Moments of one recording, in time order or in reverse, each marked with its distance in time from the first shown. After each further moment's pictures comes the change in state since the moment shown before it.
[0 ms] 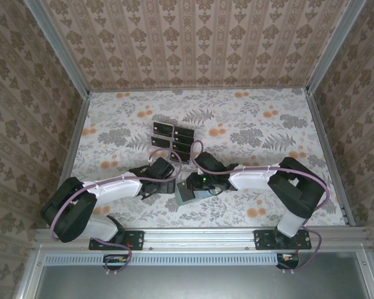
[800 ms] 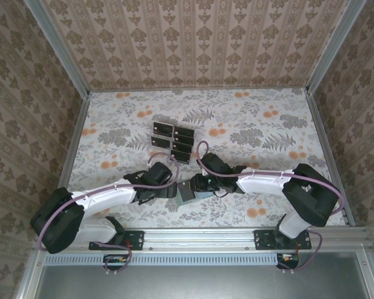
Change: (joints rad) left arm -0.051 -0.137 -0.062 -0.008 0.055 -0.039; right arm 0.002 -0.125 -0.060 -0.045 0.009 -0.004
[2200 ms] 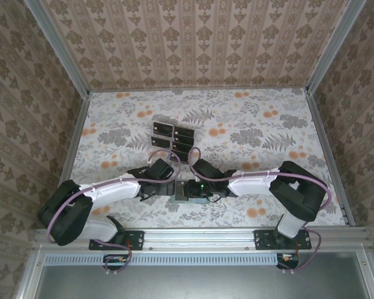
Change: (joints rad) left arm 0.050 0.082 0.058 -0.051 -0.047 0.024; right arm 0.083 0.101 0.030 0.056 0.000 0.086
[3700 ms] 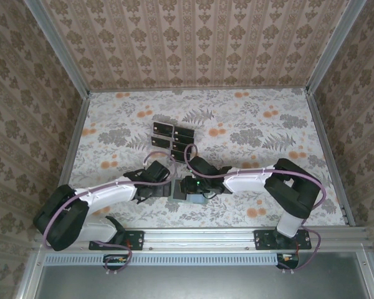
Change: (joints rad) left arm 0.003 -0.039 -0.058 0.019 -0.013 -0.013; right arm -0.005 0.053 0.079 -0.036 0.057 -0.003
